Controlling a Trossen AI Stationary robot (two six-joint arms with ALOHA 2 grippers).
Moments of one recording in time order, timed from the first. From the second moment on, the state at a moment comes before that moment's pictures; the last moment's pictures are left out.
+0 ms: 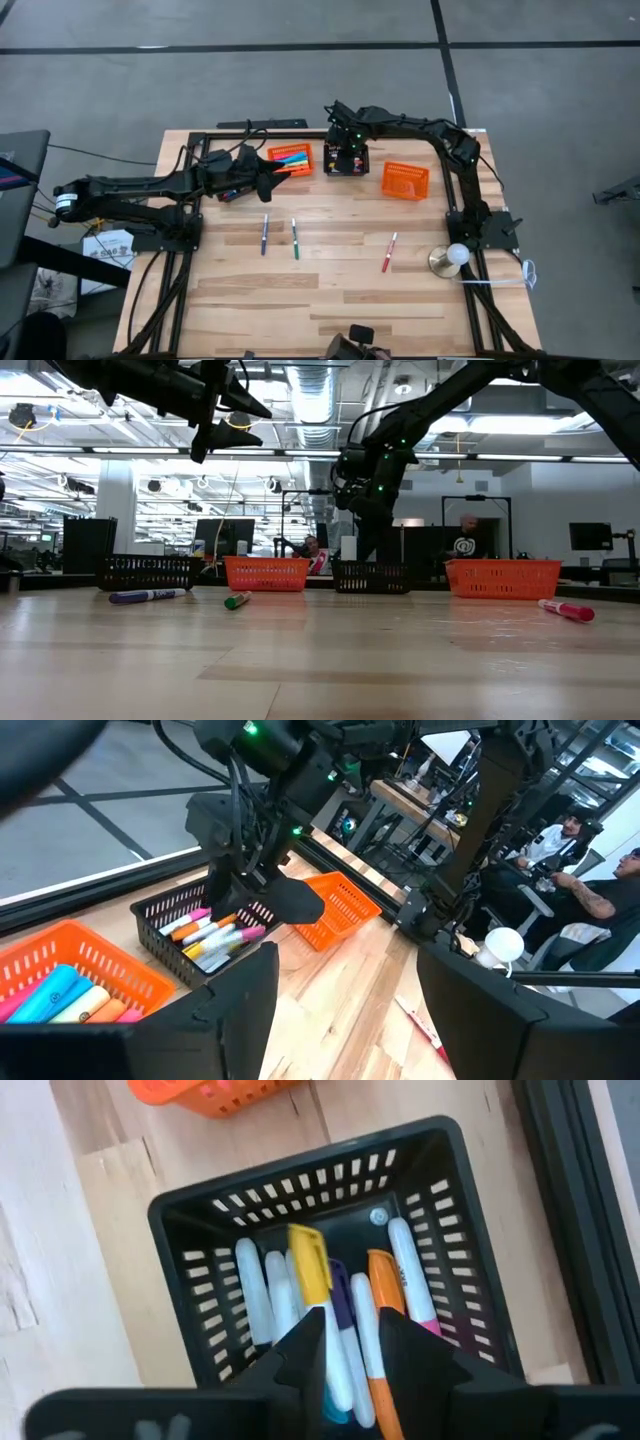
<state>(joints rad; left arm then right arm) 0.22 1.00 0.60 0.22 -0.10 -0.48 -0.58 2.08 1.65 -0.82 -0.13 -0.35</state>
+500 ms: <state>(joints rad) 0.22 1.00 0.60 0.22 -0.10 -0.49 -0.55 2.04 1.70 -0.91 -0.18 -0.32</state>
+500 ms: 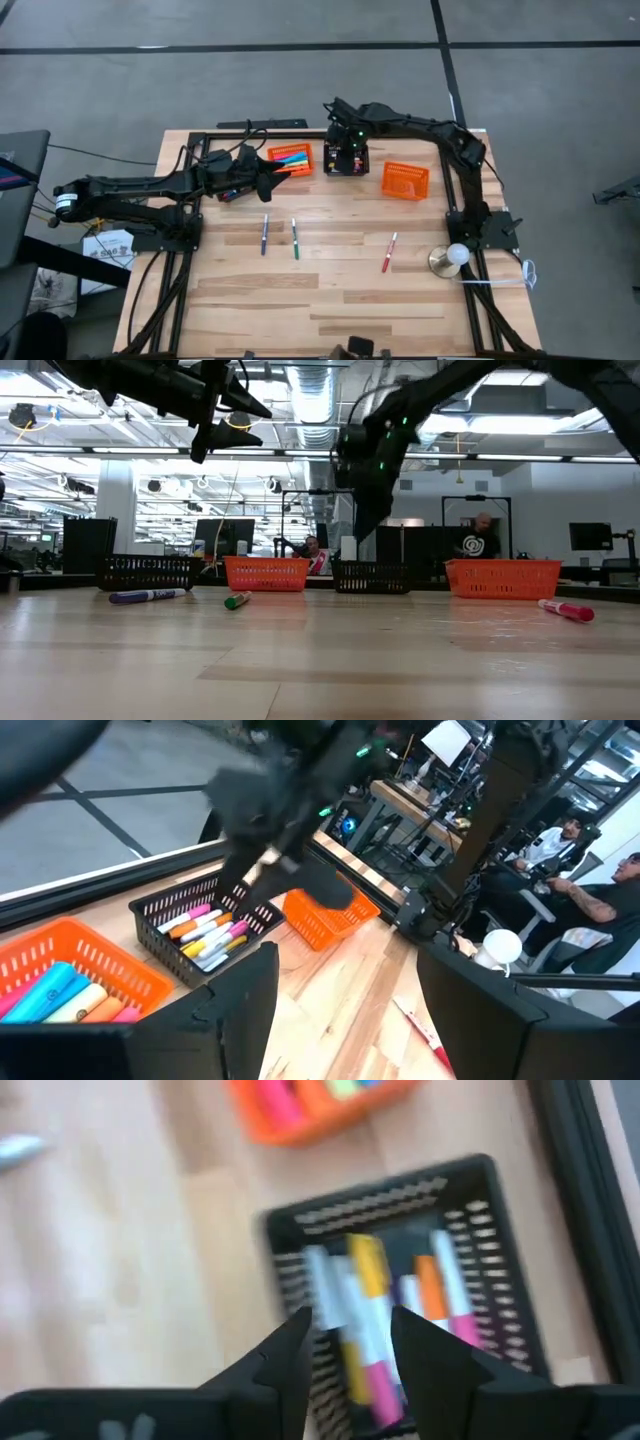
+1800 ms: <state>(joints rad) 0.22 1.00 0.59 0.22 0.06 -0.42 0.06 1.50 1.51 -1.22 0.24 0.32</state>
